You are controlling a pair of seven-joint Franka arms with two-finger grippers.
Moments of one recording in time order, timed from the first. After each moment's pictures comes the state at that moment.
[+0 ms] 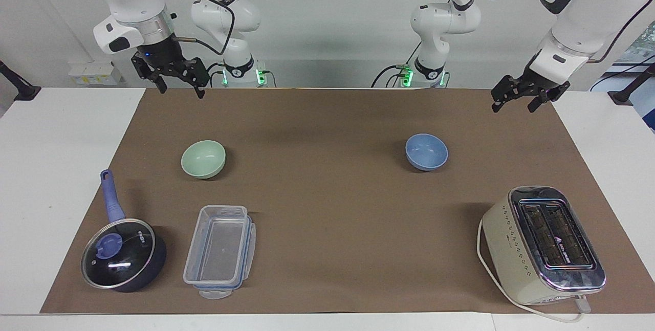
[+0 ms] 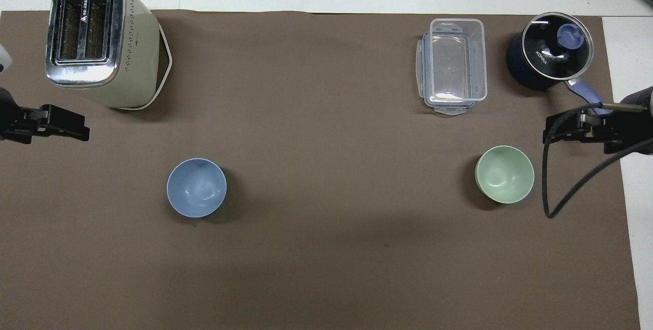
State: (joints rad) left arm -0.03 0.01 -0.01 -1.59 -0.05 1.55 -0.02; right arm -0.09 -0.03 0.14 -1.57 0.00 1.52 0.23
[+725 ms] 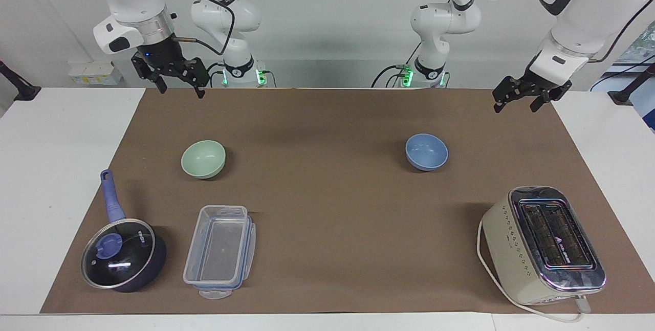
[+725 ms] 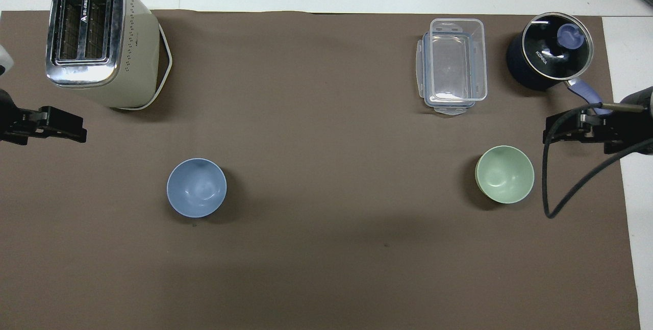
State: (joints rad) left arm -0.03 0.01 -0.01 -1.59 -0.02 1.55 -0.02; right arm -0.09 -0.03 0.14 -1.57 0.00 1.52 0.23
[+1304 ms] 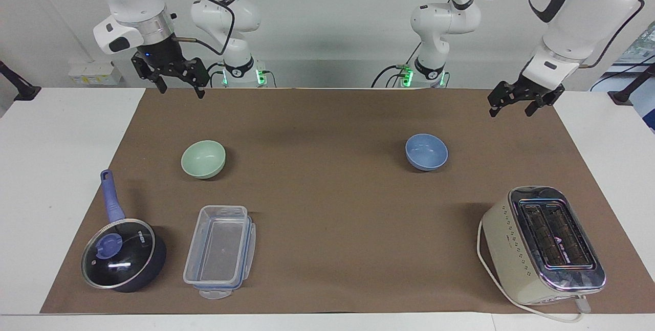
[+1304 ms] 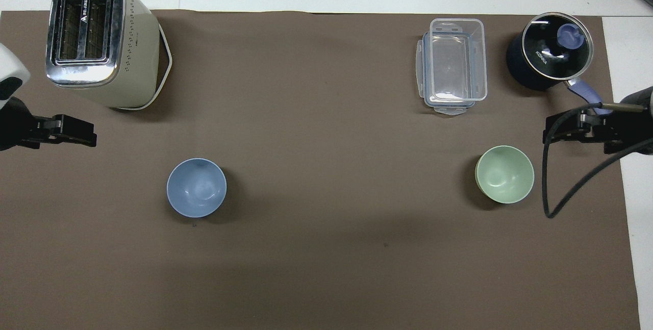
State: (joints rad) left arm -0.03 -0.04 -0.02 -1.73 -0.02 1.66 -0.02; right arm -0.09 -0.03 0.14 -1.57 0.00 1.52 0.23
